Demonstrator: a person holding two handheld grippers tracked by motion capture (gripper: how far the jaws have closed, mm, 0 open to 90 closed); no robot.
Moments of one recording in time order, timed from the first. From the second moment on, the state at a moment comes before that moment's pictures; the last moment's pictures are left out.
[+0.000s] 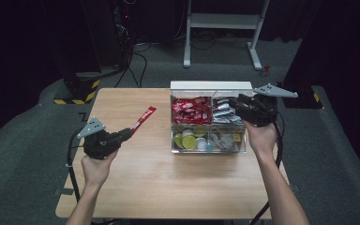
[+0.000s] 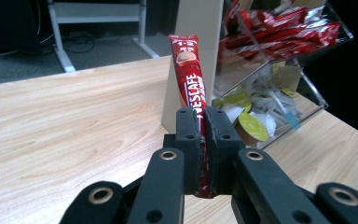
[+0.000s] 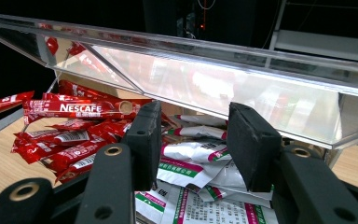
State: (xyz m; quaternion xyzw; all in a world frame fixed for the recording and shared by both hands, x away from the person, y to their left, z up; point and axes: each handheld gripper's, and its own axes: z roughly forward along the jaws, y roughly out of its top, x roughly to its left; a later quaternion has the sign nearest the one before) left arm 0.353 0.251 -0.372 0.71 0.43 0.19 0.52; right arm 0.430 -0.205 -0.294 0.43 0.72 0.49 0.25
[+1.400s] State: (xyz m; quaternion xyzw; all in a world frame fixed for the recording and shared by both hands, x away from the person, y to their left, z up) left arm 0.366 0.246 -0.421 0.72 0.47 0.19 0.48; right arm 0.429 -0.204 -0.295 0.43 0.72 0.49 0.25
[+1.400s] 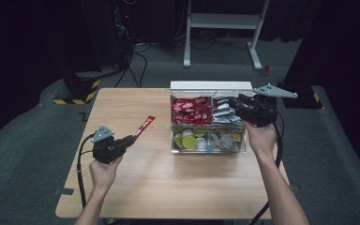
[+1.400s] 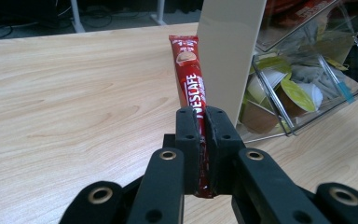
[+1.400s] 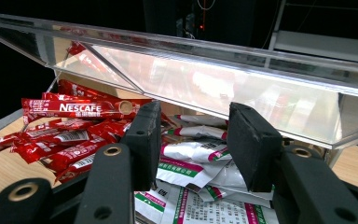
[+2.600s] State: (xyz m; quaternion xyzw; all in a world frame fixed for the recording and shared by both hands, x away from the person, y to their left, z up) left arm 0.386 0.222 -0.471 0.73 0.49 0.19 0.43; right arm 0.427 -0.206 -0.293 0.43 0.71 0.49 0.25
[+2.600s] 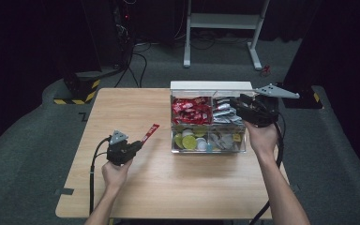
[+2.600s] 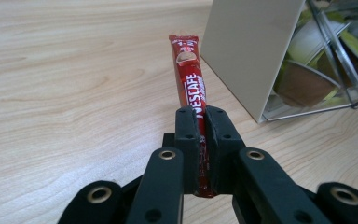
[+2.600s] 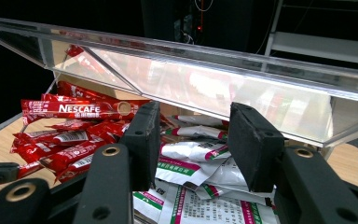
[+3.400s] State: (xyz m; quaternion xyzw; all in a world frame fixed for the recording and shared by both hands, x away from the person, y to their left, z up) left arm 0.393 0.210 -0.499 0.75 0.50 0.17 0.40; right arm 0.425 -0.206 -0.293 0.43 0.71 0.49 0.26
